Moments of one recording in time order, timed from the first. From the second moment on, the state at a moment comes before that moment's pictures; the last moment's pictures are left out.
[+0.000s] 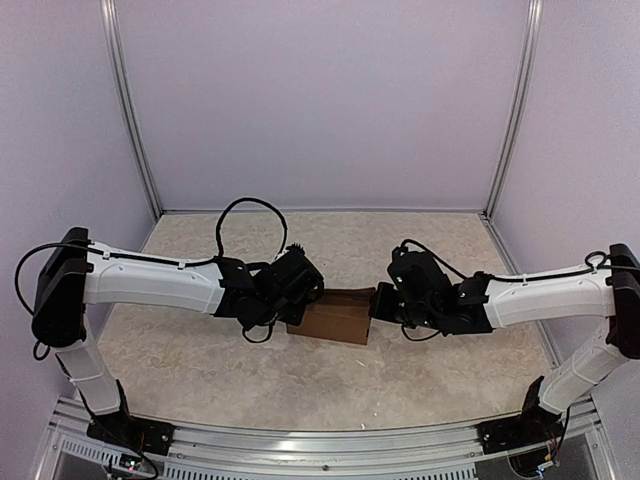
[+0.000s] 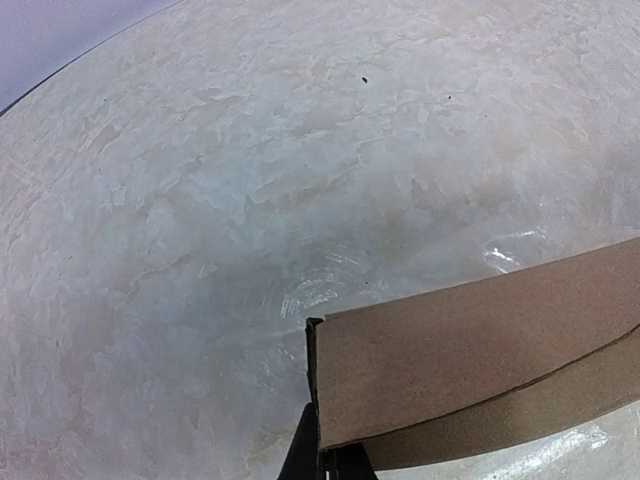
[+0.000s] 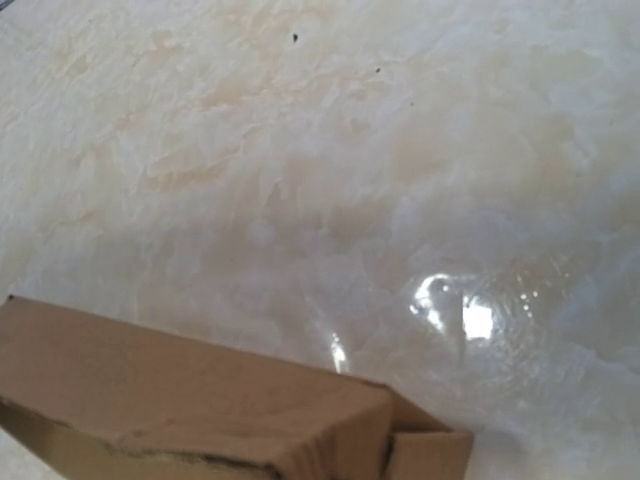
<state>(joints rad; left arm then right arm) -1.06 1.77 1.20 -0.44 -0.61 -0.55 0.97 1.47 0.82 -0.03 0.32 0.92</state>
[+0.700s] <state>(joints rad) -1.07 1.77 1.21 -0.46 -0.61 -0.55 1.04 1.50 0.78 -0.01 0.42 0.93</state>
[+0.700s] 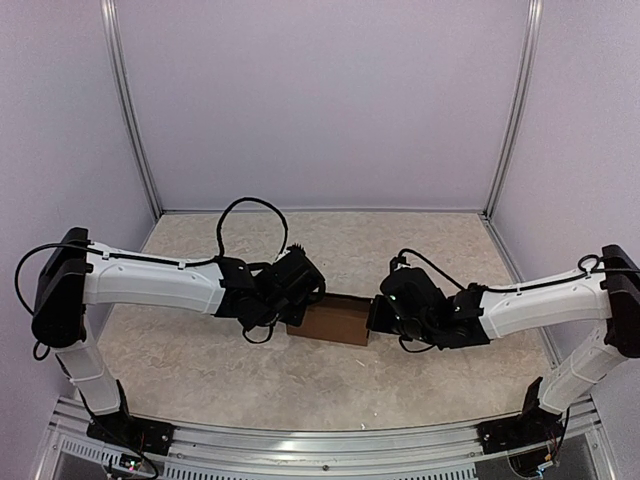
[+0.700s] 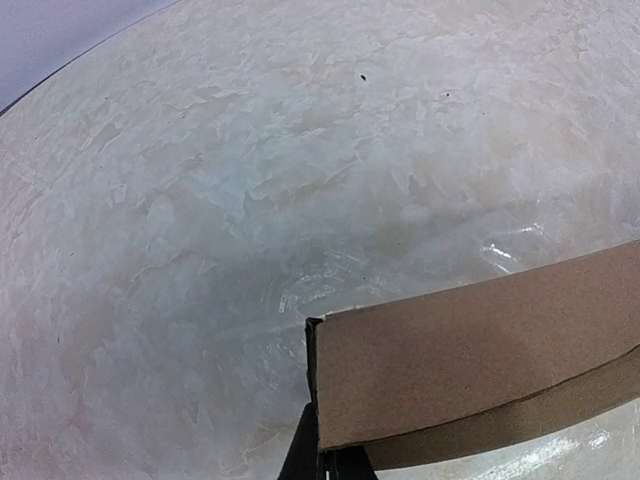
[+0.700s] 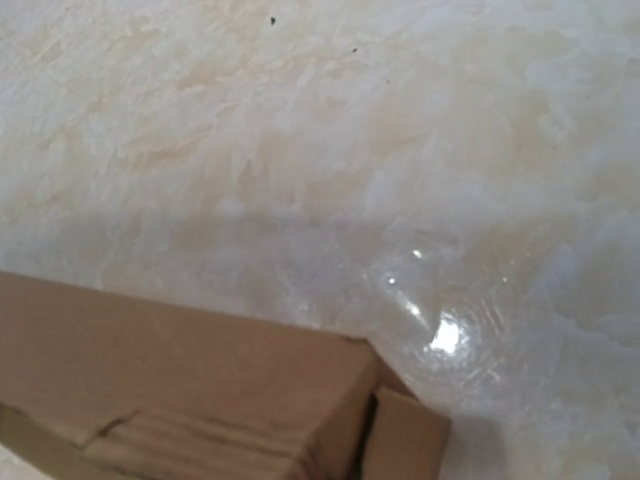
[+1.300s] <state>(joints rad) -1.08 1.77 1.22 -0.46 -0.61 -0.56 1.05 1.47 0.79 -0.11 0.44 0.92</state>
